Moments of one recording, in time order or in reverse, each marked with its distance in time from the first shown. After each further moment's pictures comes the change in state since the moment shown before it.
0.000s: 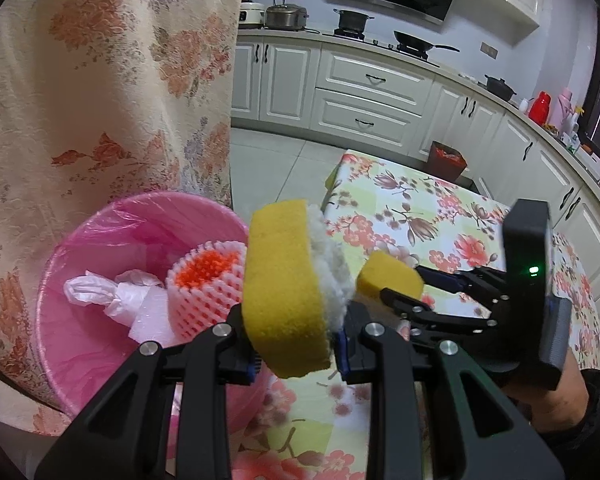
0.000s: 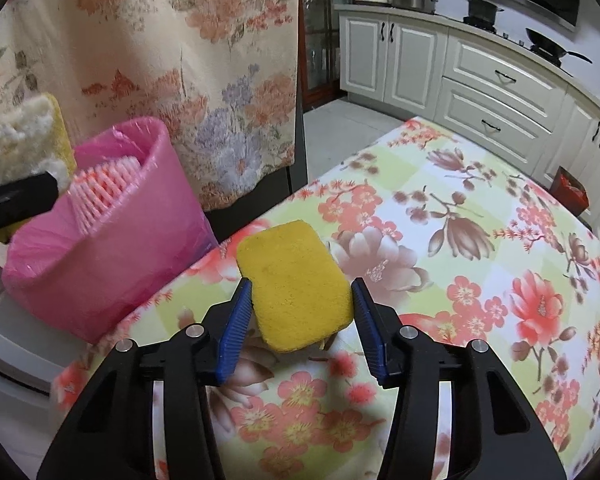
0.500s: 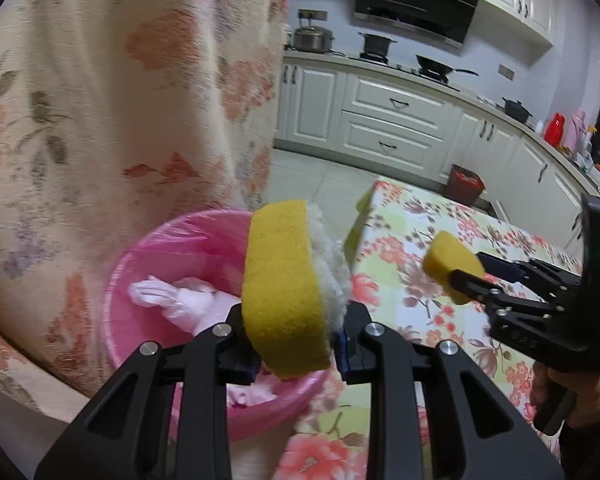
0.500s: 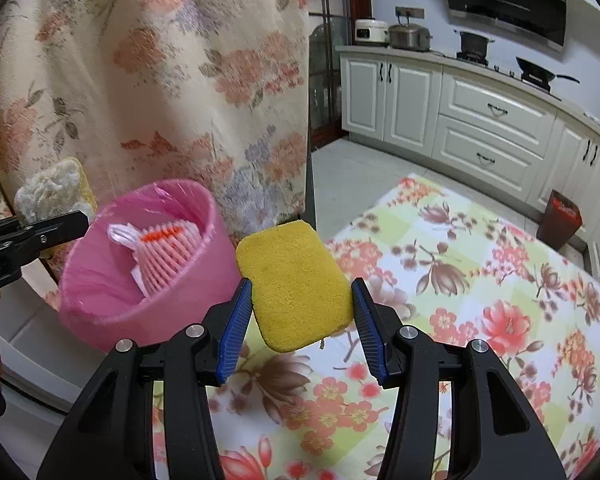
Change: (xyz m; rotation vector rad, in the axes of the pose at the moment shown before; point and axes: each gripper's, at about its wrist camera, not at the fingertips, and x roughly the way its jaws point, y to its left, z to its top) left arm -0.054 0.043 -0.001 -0.044 -0.076 0.076; right arm -0.073 0.023 0.022 0.001 -0.136 0.010
